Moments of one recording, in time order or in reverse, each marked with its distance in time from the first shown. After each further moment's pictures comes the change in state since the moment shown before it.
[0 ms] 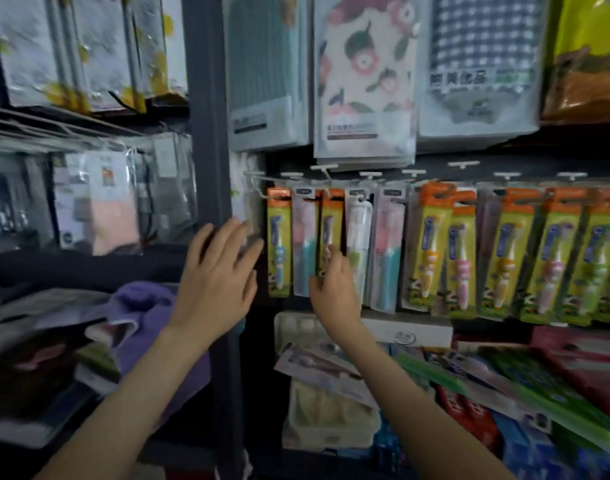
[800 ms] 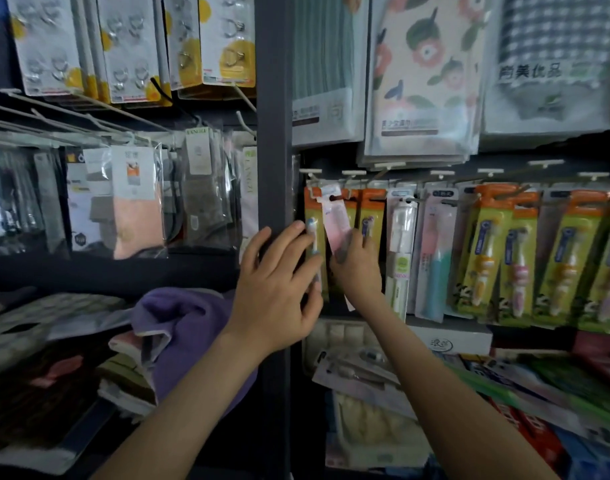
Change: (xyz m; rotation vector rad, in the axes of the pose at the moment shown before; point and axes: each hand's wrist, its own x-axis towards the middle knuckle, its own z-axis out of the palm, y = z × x) left_hand -0.002 -0.009 0.016 -0.222 0.171 0.043; right_hand 0.063 -0.011 0.052 -0.172 0.144 0.036
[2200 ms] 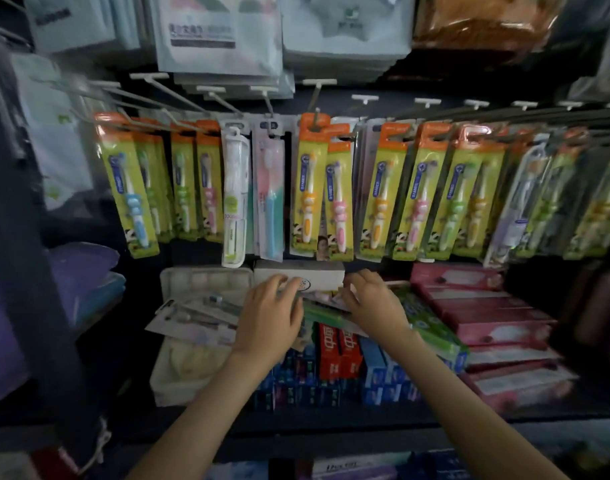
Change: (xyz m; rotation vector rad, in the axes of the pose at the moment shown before) left_hand -0.013 0.256 0.117 -0.391 -0.480 -0.324; right_hand -0.102 0.253 -0.190 -0.341 -0.288 -0.150
